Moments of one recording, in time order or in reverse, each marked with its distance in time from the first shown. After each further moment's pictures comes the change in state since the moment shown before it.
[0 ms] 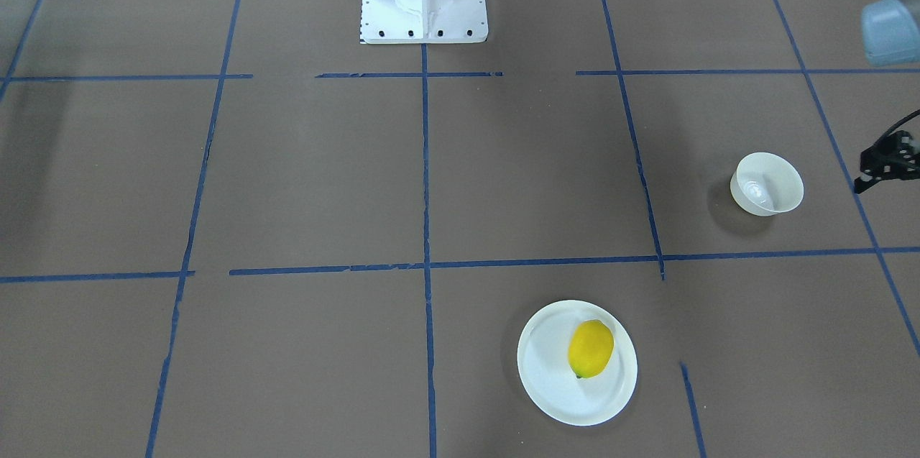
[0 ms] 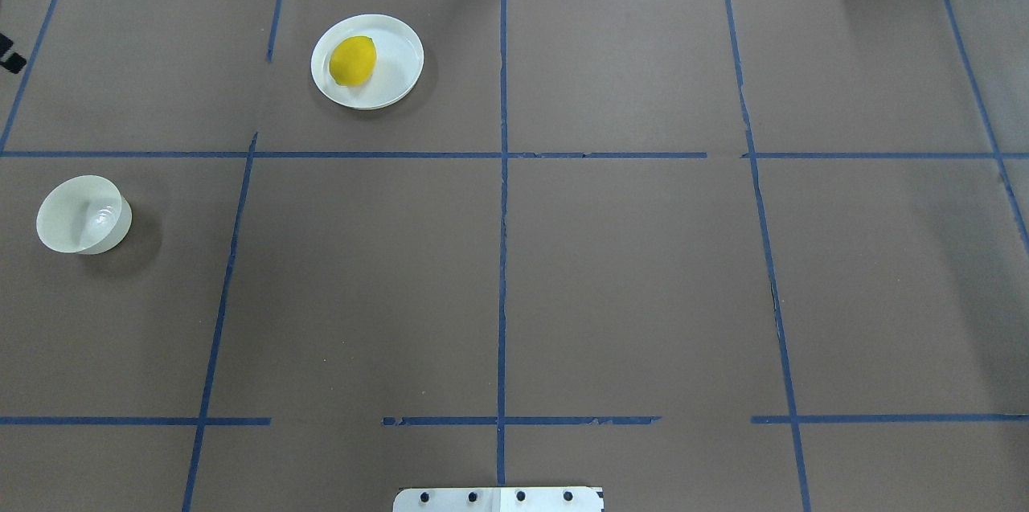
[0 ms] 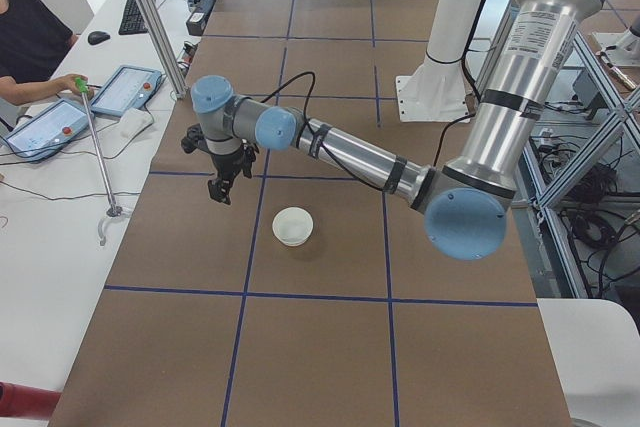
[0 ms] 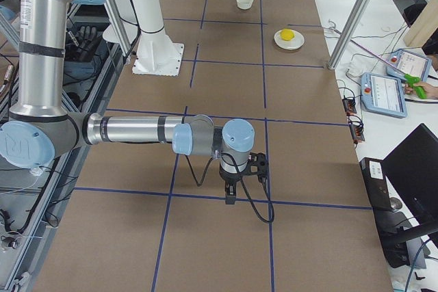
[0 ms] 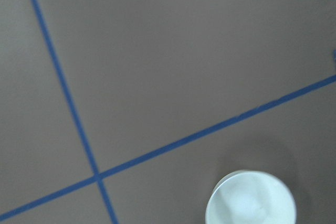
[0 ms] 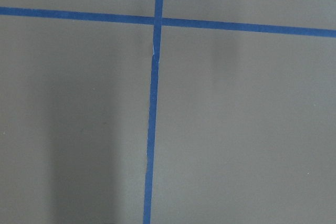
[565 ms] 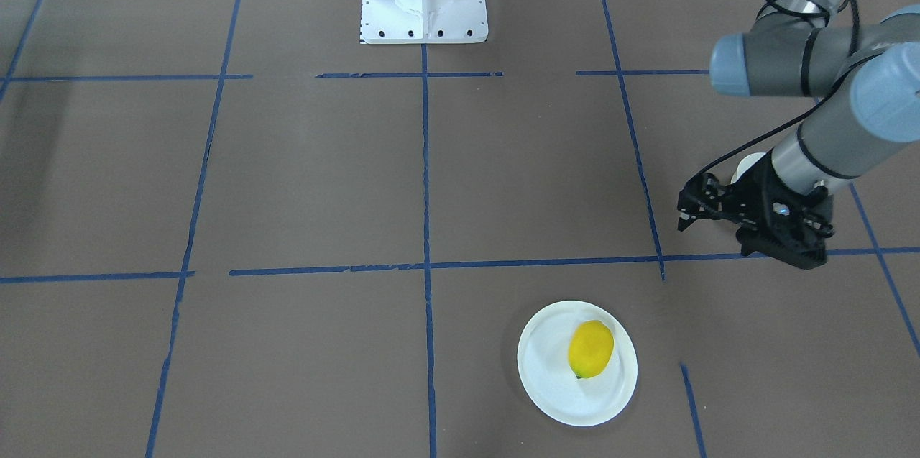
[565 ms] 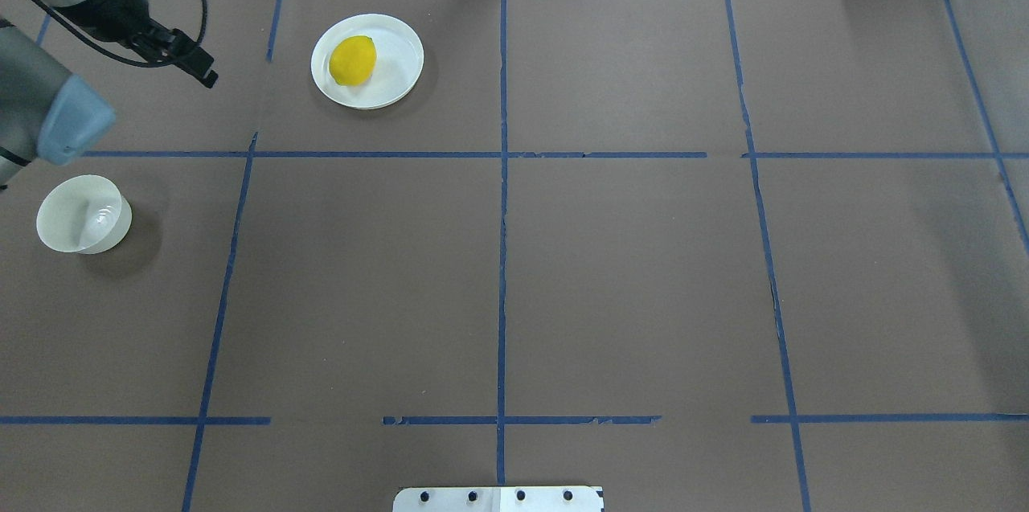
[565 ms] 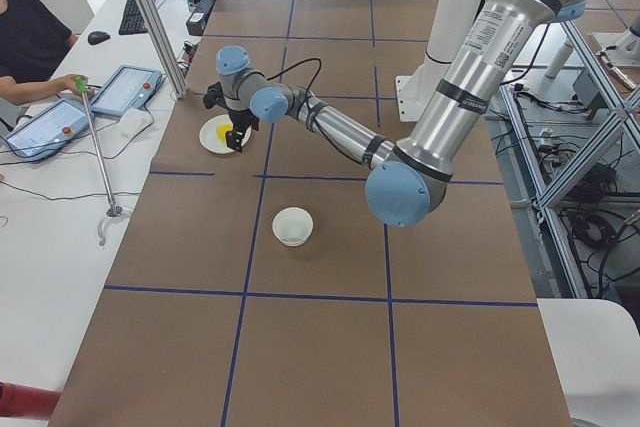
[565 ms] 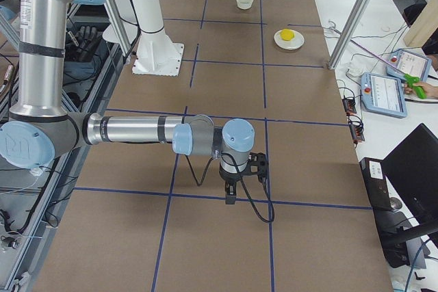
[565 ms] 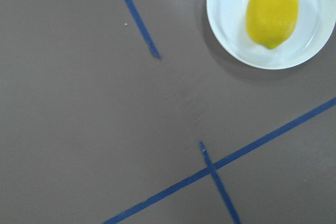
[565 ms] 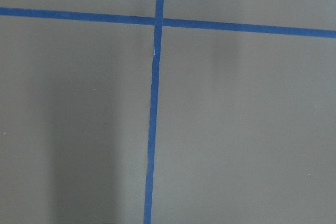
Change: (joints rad) left arm 0.239 -0.179 0.155 -0.273 0.044 -0.428; right arm 0.000 0.001 0.001 0.000 0.001 0.000
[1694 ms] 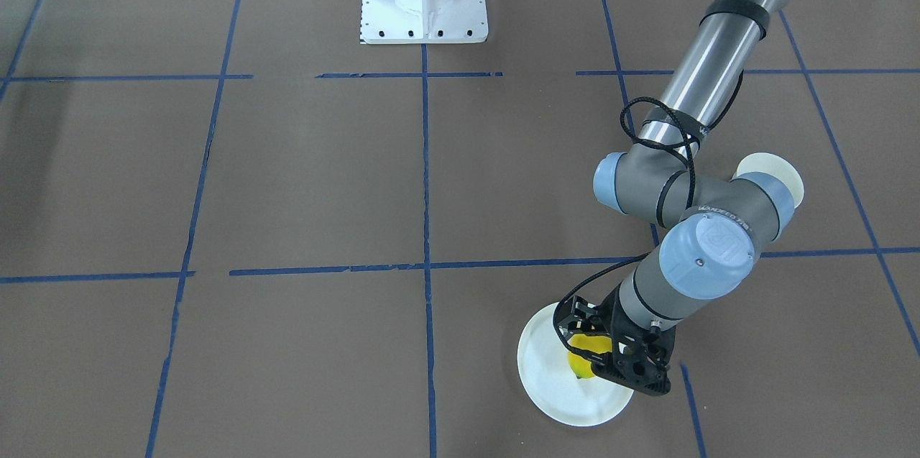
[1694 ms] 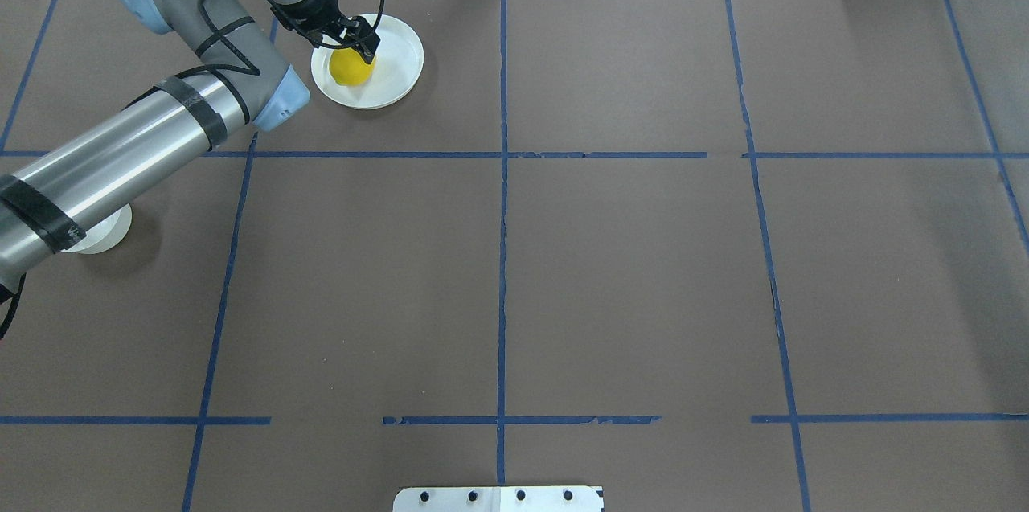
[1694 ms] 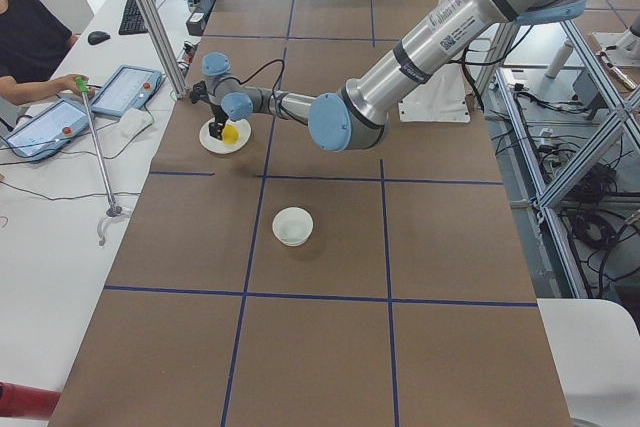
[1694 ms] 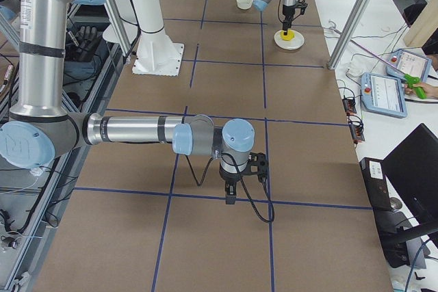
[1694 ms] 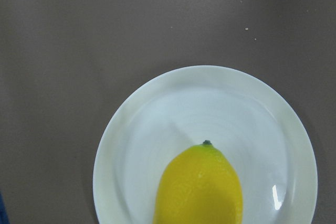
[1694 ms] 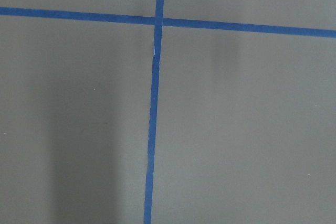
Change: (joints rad) left arm 0.124 -0.397 0.708 -0.441 0.129 -0.173; right arm 0.000 -0.001 0.001 0.000 0.000 0.000
